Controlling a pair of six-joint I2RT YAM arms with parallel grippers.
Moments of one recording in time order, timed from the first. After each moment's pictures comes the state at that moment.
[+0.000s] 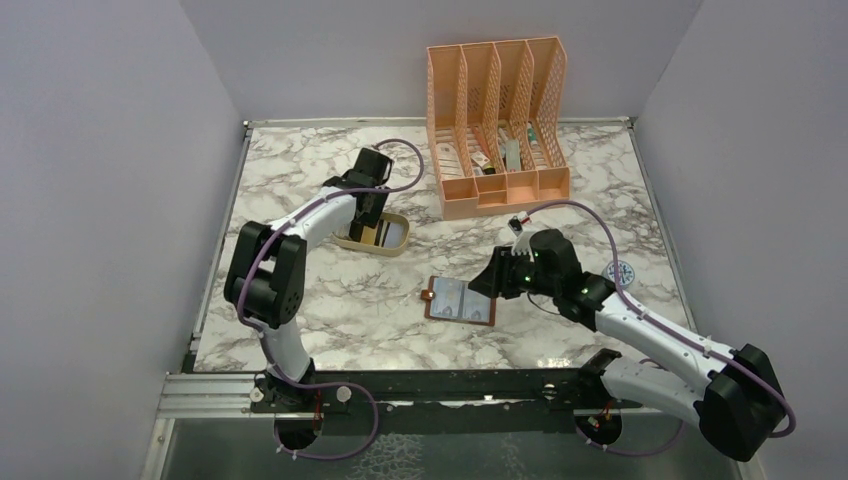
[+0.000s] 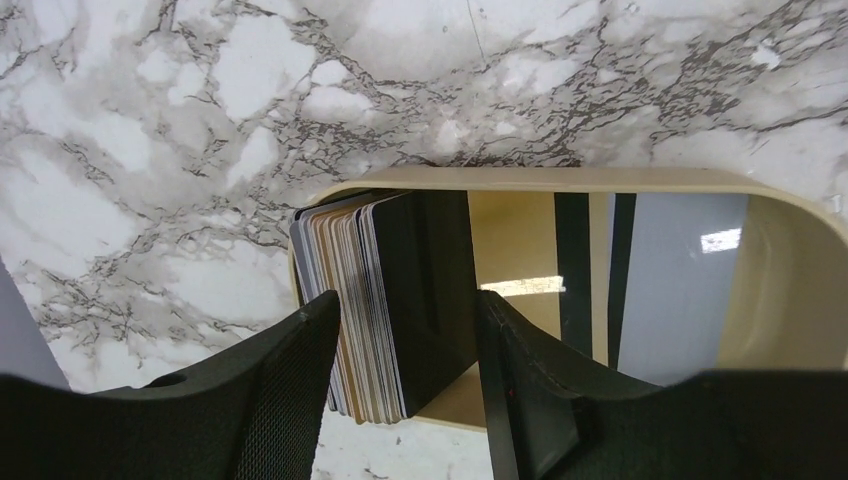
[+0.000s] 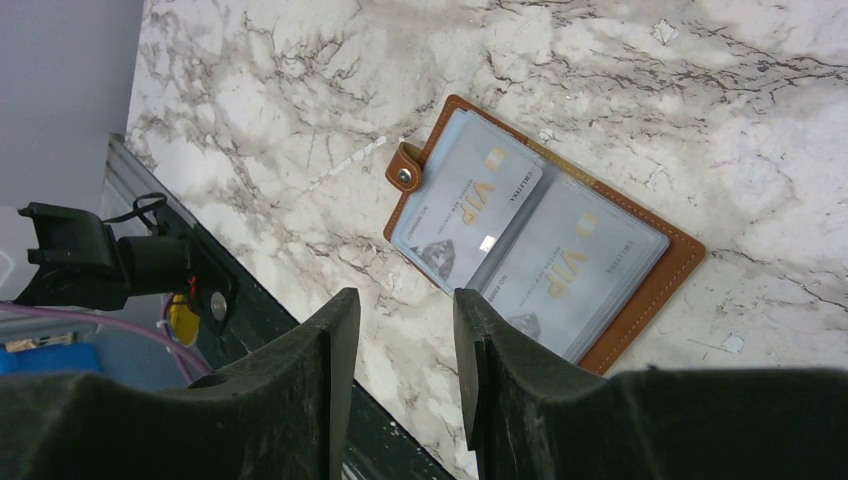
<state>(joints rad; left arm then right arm) -0.38 1.77 1.27 -0.50 -0.31 0.04 0.65 1.00 0.54 -0.10 -0.27 0.61</state>
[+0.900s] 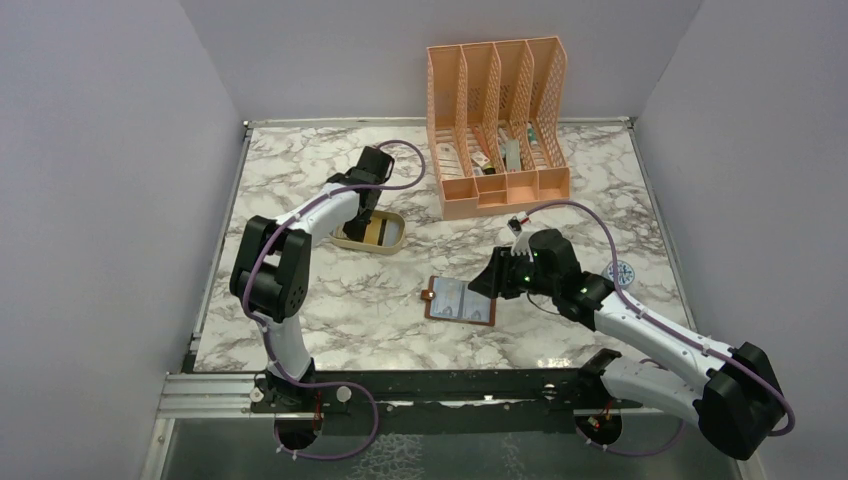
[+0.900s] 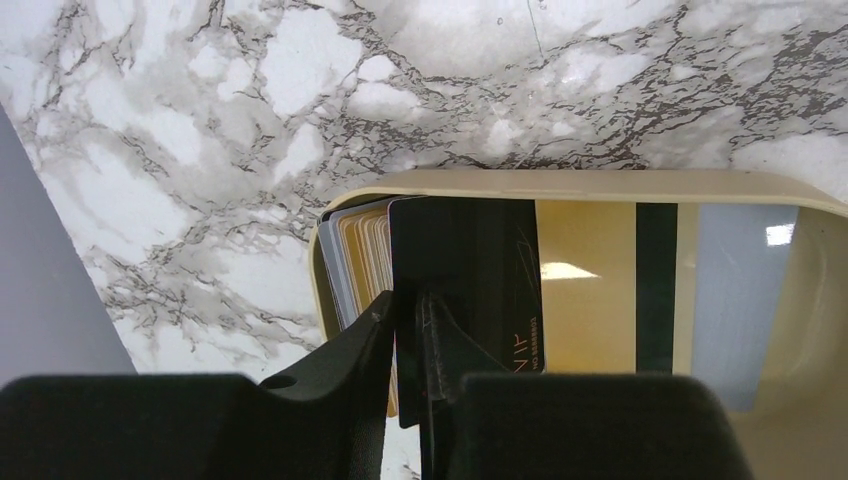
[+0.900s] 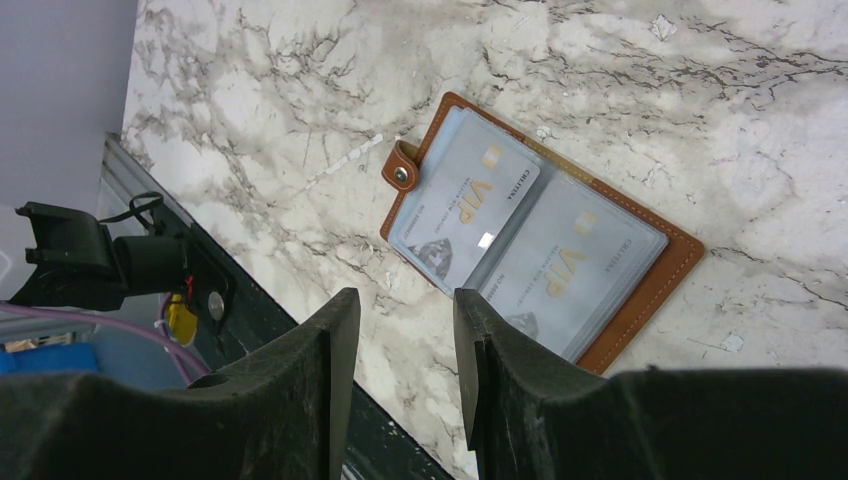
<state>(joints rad) -0.38 1.83 1.31 -0.54 -0.40 0.09 0.65 1.01 0.54 -0.10 -0.27 0.61</state>
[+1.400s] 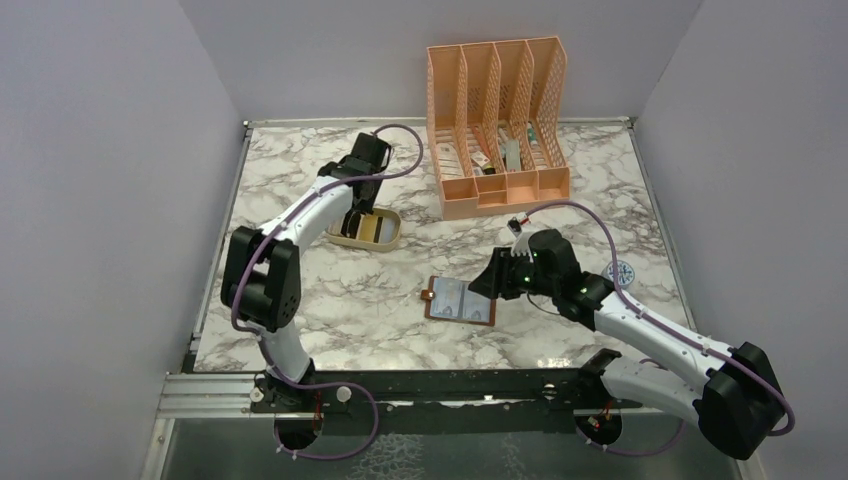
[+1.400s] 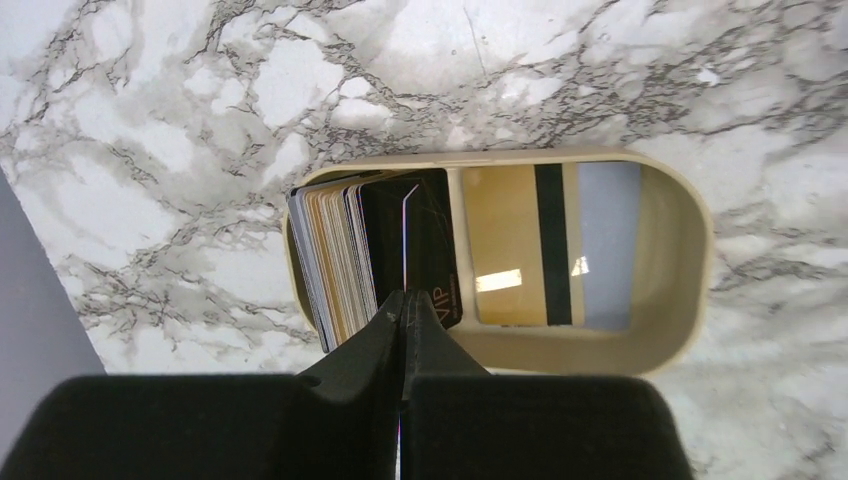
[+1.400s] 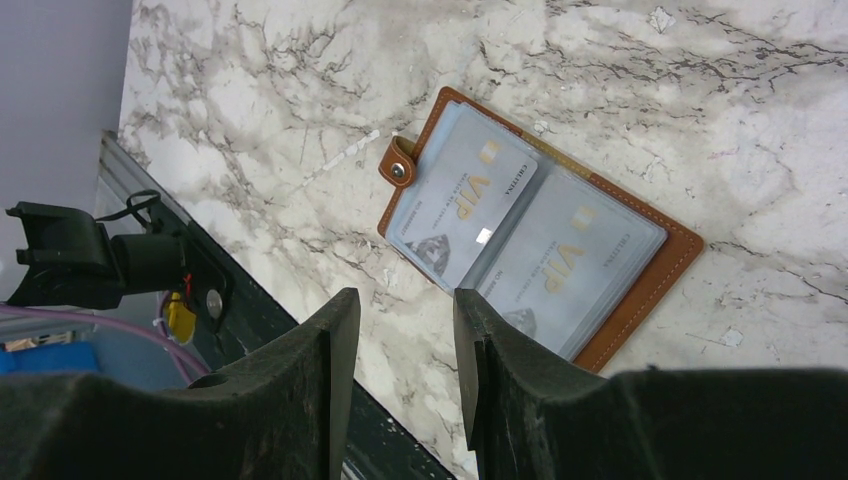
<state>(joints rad) -0.38 1.79 1.40 -0.64 -0.32 0.05 0.65 1.01 0.54 -0.11 -0.27 0.61</state>
